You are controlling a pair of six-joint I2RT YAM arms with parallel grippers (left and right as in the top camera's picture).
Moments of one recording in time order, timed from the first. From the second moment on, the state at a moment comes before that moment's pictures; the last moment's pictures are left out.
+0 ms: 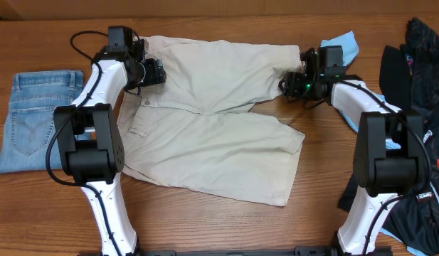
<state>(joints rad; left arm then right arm) 0.03 2.27 1.74 -0.61 0.23 -0.15 0.04 2.09 1.35 -0.29 -0.33 0.19</state>
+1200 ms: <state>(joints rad) 0.03 2.27 1.74 -0.64 0.21 -0.12 0.00 1.86 1.39 -0.80 -0.06 0.35</state>
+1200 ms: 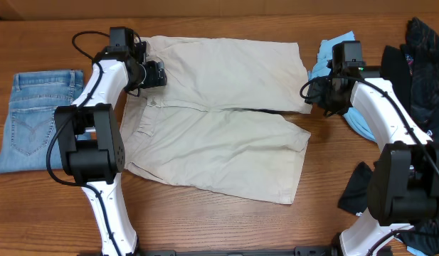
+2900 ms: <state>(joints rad) 0.06 2.27 1.74 -0.96 0.46 0.16 0.01 1.79 1.38 -0.98 -0.19 0.24</state>
